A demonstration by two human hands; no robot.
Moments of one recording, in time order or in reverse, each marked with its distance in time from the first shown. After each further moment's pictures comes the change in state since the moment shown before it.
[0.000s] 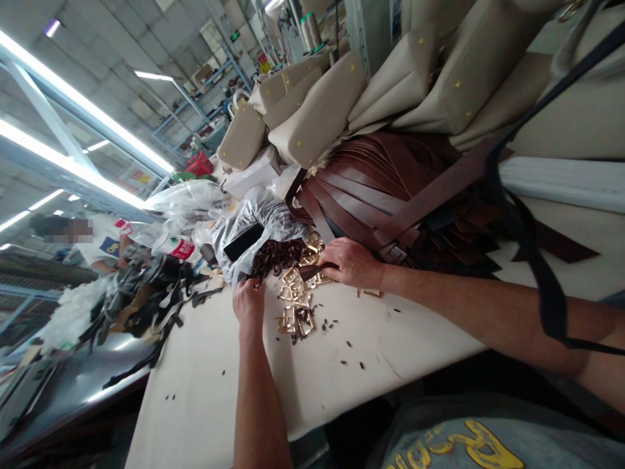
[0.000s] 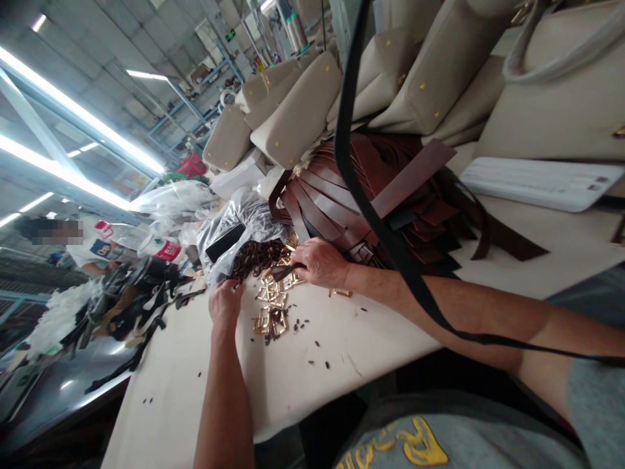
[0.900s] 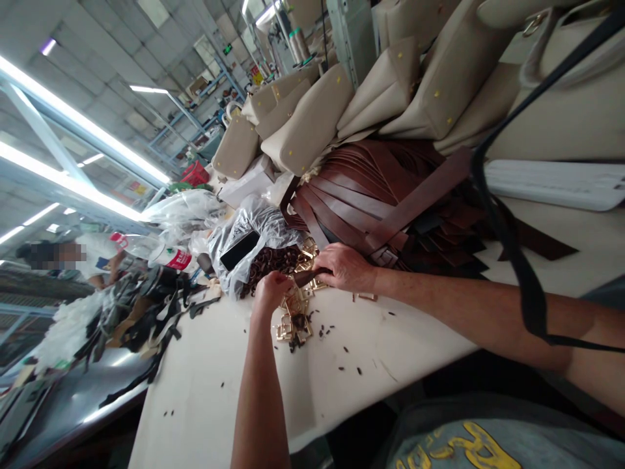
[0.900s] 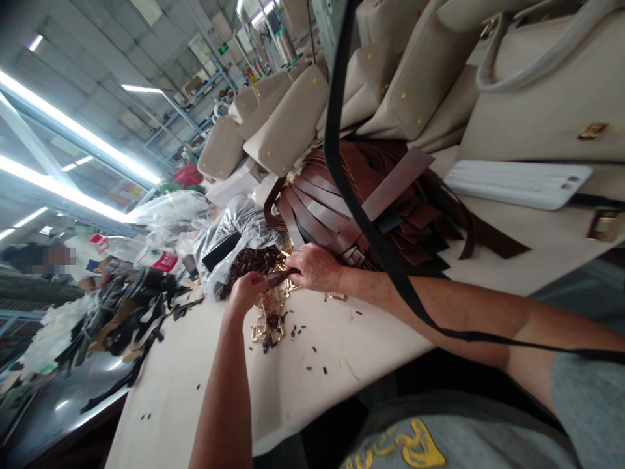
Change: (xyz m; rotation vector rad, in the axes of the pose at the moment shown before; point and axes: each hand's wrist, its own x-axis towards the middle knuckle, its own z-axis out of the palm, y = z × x) left_hand 0.012 0.062 0.004 -0.602 -0.262 0.059; right_hand 0.001 -0.003 -0.003 0.028 -0.048 0.063
